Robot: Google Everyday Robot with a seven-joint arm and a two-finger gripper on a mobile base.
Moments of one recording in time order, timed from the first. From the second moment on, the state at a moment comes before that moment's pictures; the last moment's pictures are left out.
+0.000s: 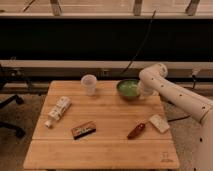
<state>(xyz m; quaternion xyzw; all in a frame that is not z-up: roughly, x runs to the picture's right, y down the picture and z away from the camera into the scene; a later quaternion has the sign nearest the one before) 0.231 0.056 0.893 -0.22 -0.06 -0.24 0.94</state>
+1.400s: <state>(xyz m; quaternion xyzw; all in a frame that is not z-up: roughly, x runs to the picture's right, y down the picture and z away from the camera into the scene) 0.220 0.023 0.852 -0.19 -0.08 -0.27 0.94</state>
